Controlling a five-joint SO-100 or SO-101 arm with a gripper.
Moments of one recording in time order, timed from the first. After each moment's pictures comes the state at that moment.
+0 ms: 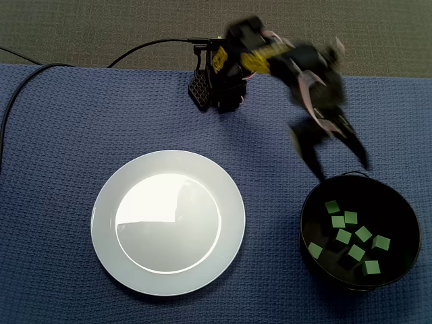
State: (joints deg) arm -24.3 90.7 50.1 72.8 -70.2
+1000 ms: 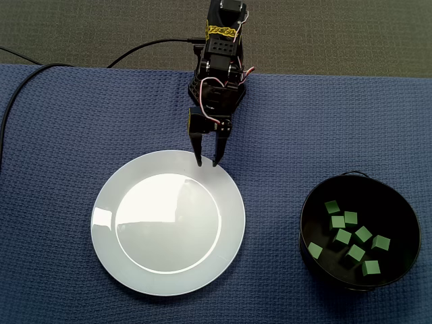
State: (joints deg) arm 8.4 172.1 171.2 45.6 -94.0
